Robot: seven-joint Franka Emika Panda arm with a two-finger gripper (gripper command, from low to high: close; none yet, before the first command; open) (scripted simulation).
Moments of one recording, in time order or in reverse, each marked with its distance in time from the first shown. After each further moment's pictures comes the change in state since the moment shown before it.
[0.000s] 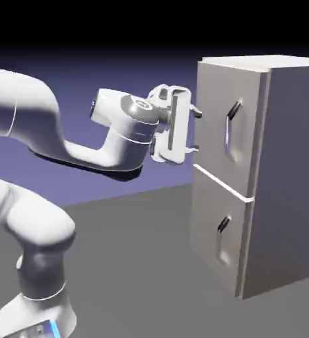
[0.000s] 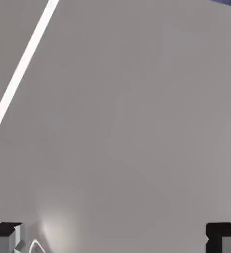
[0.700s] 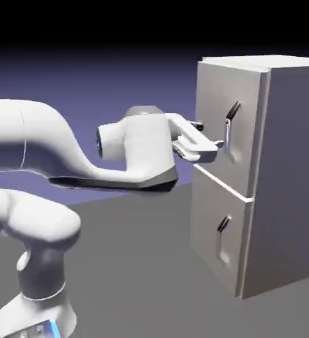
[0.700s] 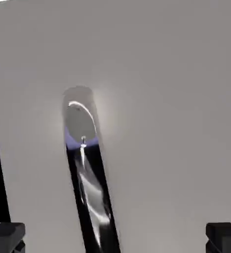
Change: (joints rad) arm 0.218 -0.147 -0.272 0.070 -0.913 -0.049 -0.298
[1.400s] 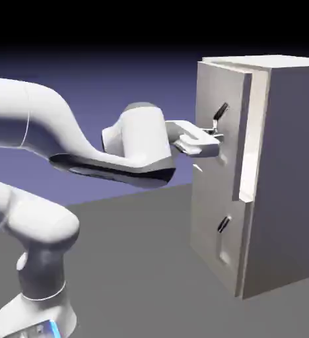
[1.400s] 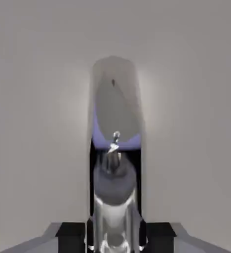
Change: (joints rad) arm -0.193 0.104 0.261 -0.103 0.212 -0.233 -0.012
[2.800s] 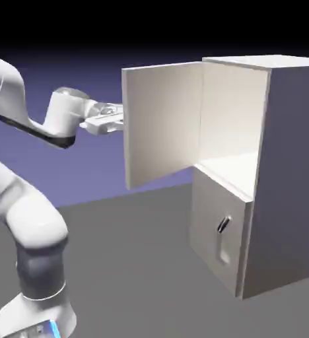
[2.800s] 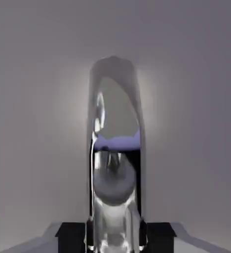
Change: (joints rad) arm -0.350 0.383 1.385 0.270 1.587 -1.408 -0.140
